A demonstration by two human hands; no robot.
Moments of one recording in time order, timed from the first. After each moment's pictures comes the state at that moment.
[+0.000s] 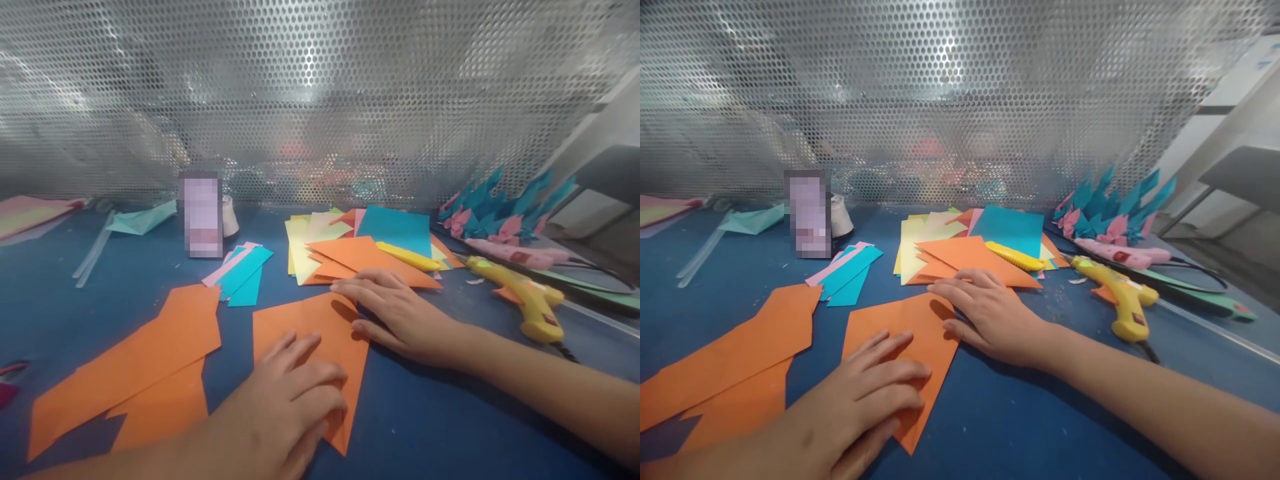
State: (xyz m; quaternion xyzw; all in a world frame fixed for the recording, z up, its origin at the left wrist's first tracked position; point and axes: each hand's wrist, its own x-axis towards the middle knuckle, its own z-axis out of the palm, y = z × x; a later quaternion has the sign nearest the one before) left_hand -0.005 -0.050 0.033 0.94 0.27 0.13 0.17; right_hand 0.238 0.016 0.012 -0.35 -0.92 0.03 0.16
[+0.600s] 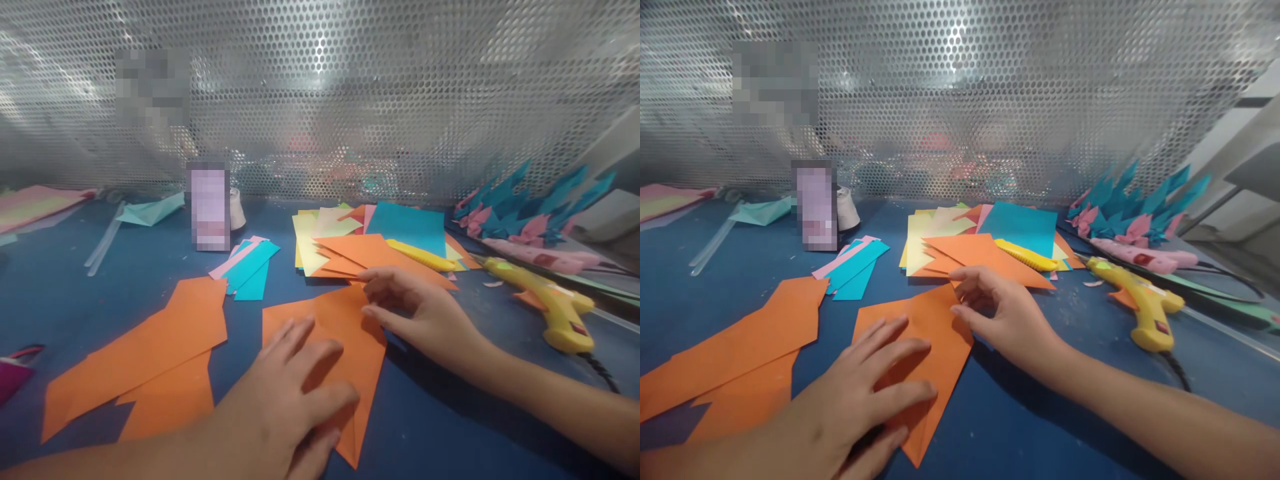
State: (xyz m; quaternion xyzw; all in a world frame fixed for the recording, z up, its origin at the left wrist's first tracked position) left_hand -0.005 -0.049 0.027 0.93 0.33 0.13 0.12; right_hand 0.225 0.009 0.009 -0.45 -0.73 0.34 0.39
